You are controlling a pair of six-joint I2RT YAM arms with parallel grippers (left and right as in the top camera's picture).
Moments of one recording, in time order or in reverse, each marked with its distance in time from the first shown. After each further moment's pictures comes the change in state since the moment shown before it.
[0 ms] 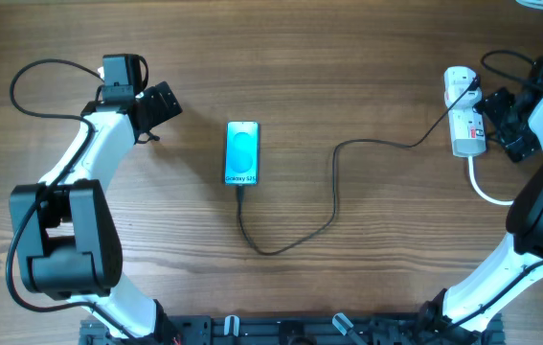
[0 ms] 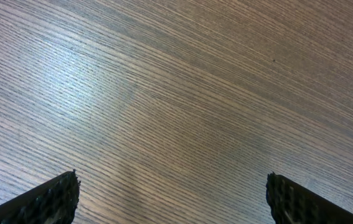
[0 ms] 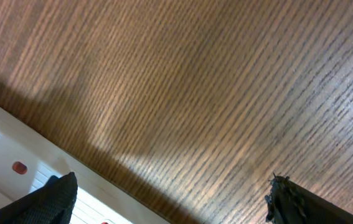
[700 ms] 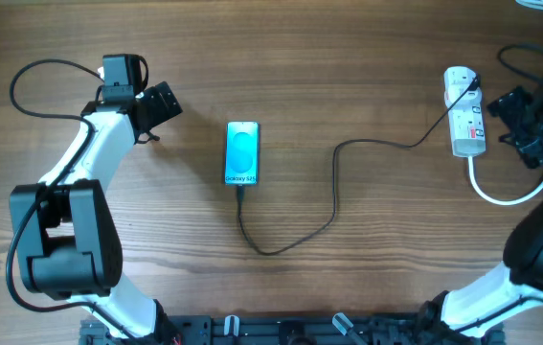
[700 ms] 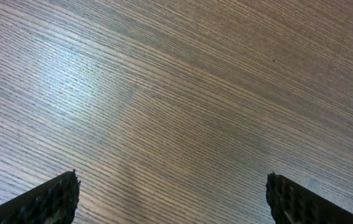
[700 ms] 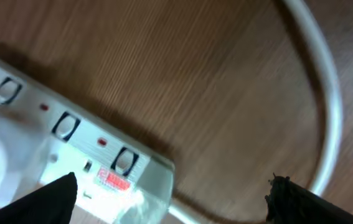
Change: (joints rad) left arm 0.000 0.000 0.000 0.000 0.000 0.000; right arm 0.001 -0.175 0.002 -0.216 0.046 0.027
